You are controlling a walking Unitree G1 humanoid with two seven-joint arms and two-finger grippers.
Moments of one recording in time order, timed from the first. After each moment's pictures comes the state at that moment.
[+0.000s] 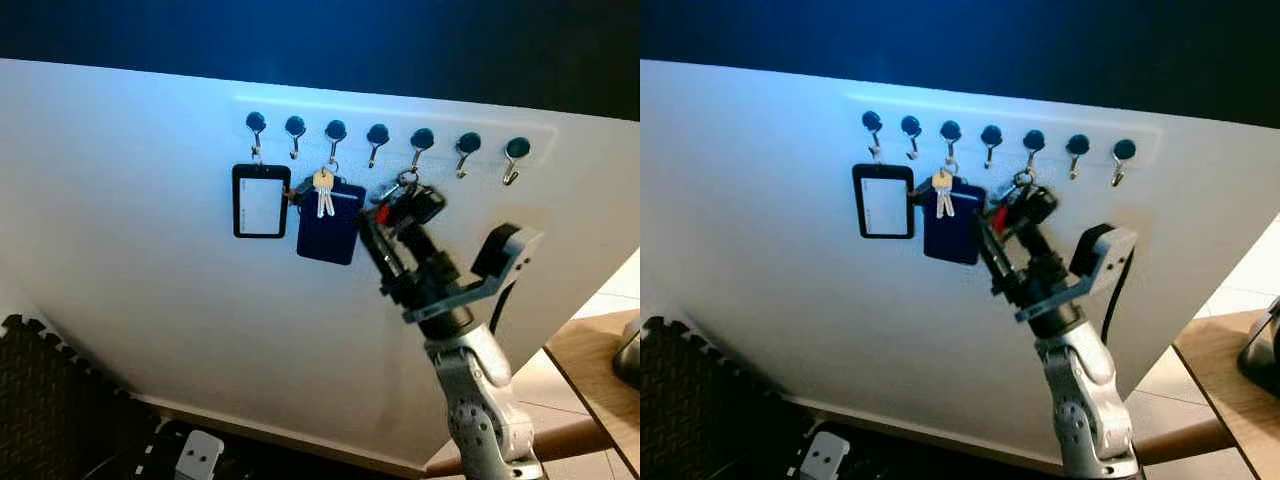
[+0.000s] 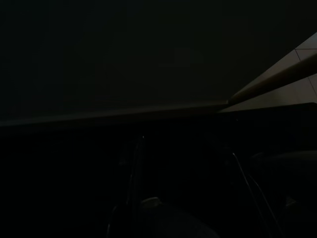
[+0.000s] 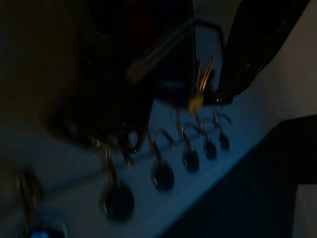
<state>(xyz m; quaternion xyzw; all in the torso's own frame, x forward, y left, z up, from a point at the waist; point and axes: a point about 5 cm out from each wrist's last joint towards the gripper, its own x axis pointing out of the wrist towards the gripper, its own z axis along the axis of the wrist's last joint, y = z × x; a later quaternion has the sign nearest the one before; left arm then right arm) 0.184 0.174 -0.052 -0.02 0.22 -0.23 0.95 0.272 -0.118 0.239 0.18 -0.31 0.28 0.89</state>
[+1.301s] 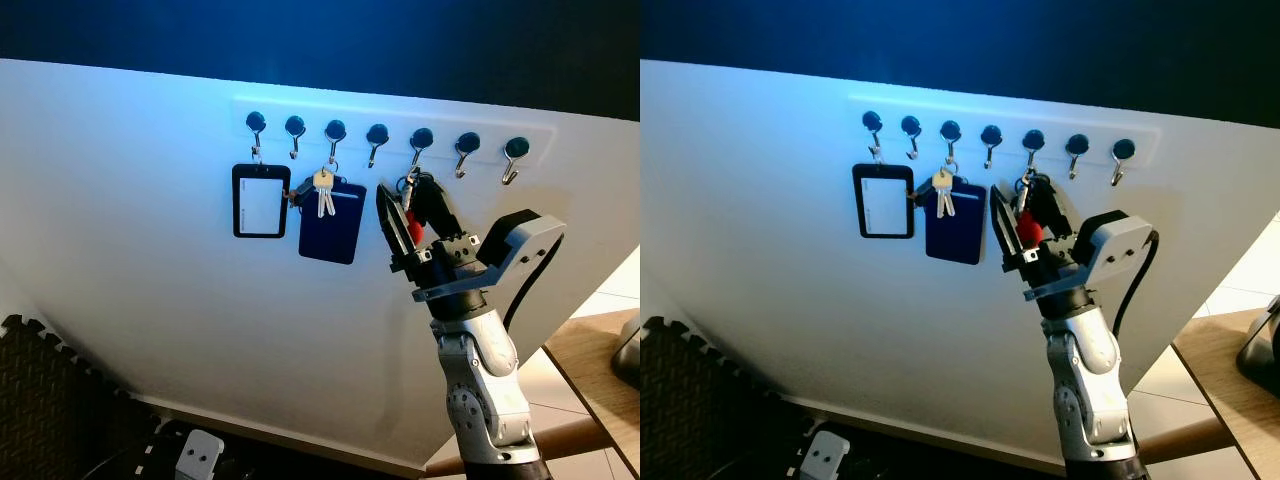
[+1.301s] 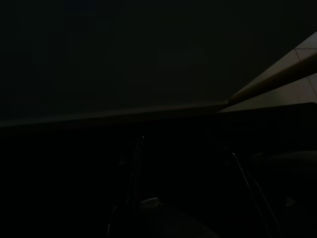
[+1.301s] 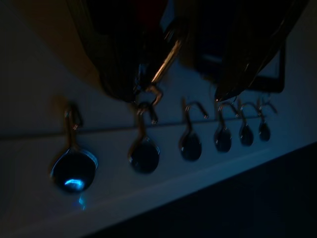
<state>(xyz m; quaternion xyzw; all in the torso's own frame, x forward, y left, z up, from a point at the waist) 0.184 0.174 -0.052 -0.02 0.22 -0.23 0.95 0.279 -0.127 0.251 0.11 -0.36 0.18 0.91</state>
